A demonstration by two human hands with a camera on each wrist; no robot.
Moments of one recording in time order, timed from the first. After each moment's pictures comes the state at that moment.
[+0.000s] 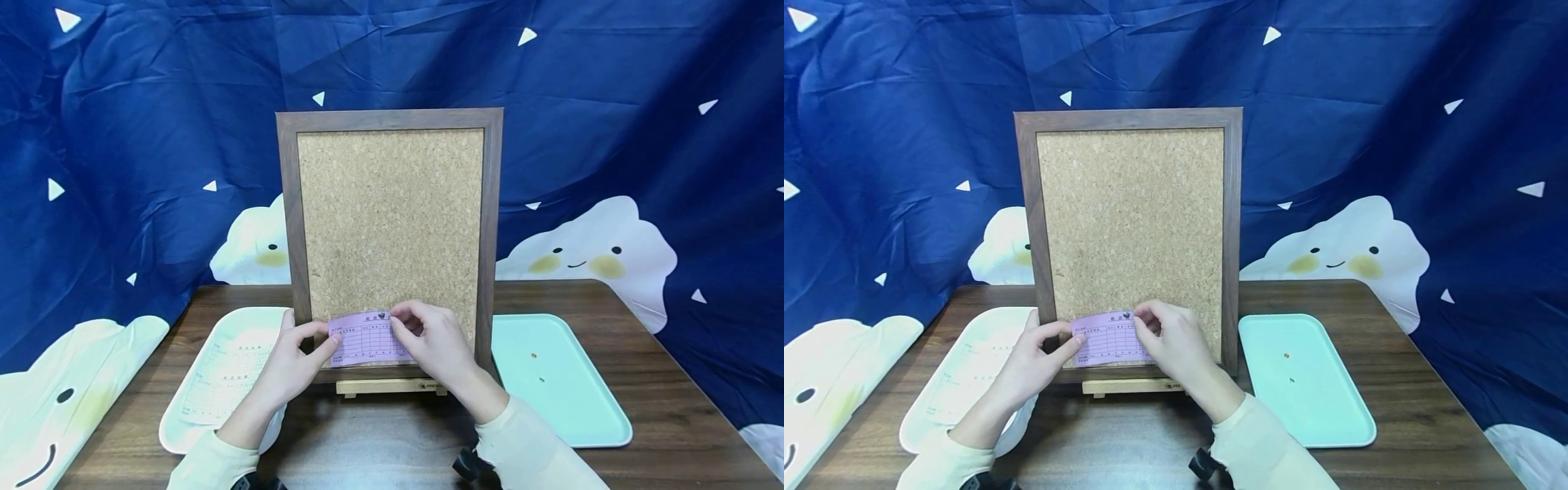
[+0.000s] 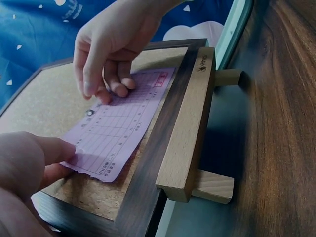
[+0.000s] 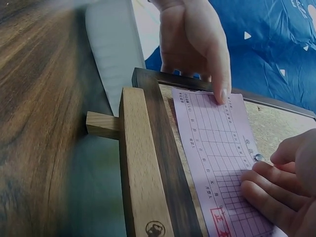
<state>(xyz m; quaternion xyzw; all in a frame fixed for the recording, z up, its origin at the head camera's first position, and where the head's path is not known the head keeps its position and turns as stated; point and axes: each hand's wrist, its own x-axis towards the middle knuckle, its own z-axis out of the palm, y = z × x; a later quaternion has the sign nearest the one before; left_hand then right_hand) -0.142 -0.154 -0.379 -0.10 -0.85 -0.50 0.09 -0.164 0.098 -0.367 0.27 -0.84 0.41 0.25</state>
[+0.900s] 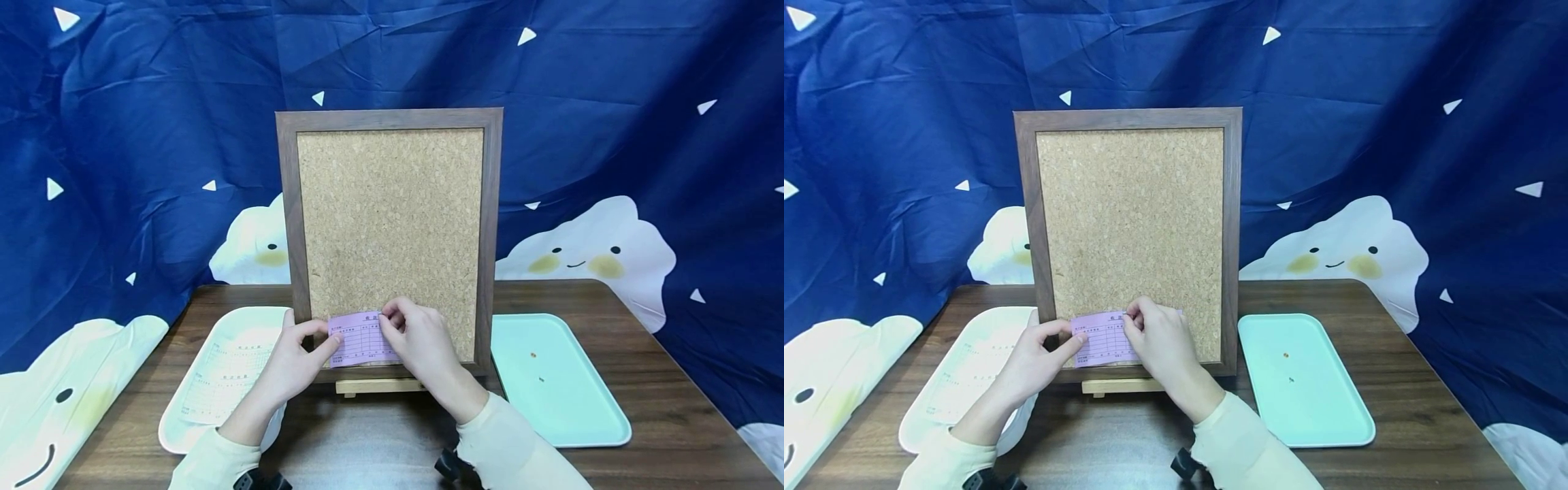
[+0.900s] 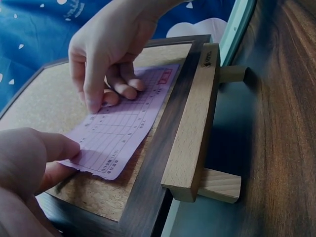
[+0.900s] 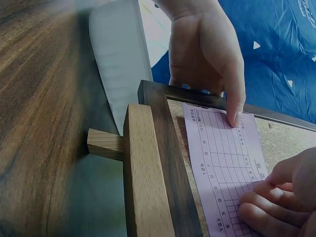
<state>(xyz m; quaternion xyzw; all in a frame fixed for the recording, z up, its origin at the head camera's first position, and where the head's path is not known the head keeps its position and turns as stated) -0.145 -0.153 -0.379 -0.10 -0.86 -0.49 0.08 -0.161 0.072 -0.364 0.19 -0.88 0.34 0.27</state>
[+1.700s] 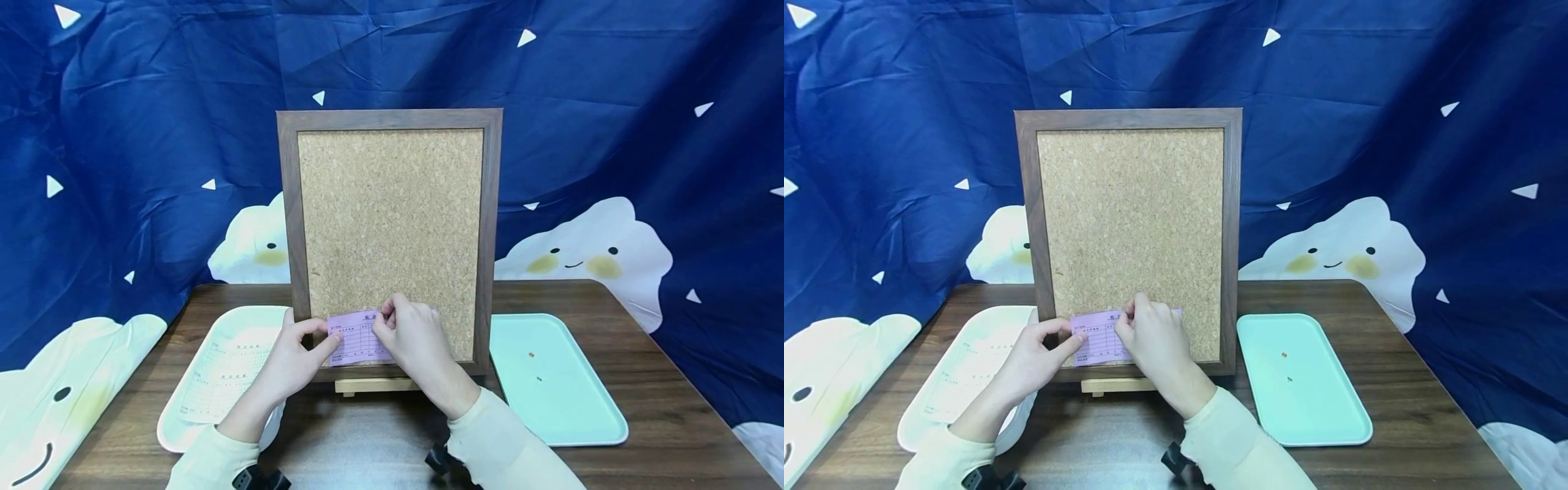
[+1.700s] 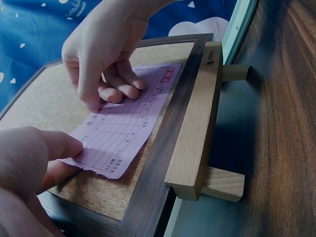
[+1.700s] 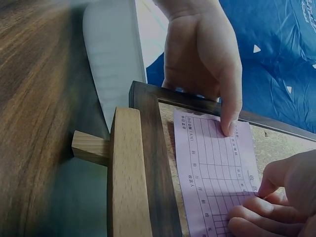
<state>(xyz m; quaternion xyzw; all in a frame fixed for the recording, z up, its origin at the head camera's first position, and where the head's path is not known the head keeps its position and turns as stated) -0.146 -0.153 -0.377 -0.09 -0.87 -0.48 0.07 -0.161 0.063 -0.356 0.18 -0.90 0.28 0.28</state>
